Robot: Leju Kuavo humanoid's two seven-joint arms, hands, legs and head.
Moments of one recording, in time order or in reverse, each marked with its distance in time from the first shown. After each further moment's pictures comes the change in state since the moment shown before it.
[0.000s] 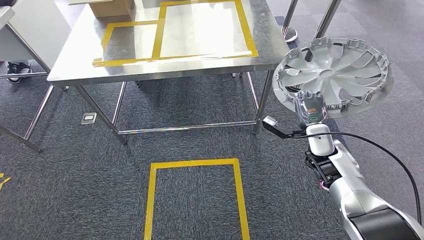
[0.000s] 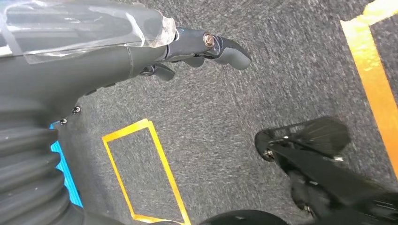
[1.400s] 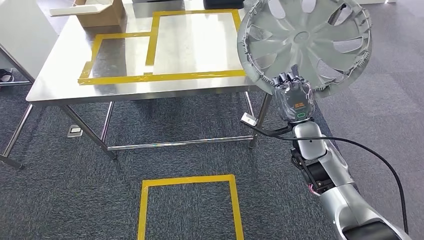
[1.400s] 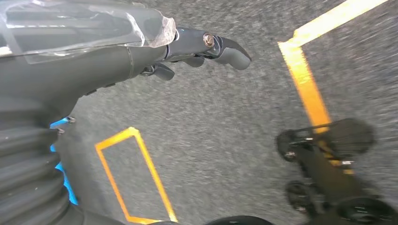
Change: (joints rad) left arm -0.021 -0.004 -0.002 0.001 -0.029 -0.003 0.020; right arm 0.102 0.035 -0.001 -0.409 0.004 -0.193 -0.093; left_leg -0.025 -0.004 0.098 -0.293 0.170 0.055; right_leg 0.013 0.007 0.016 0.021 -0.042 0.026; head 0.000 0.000
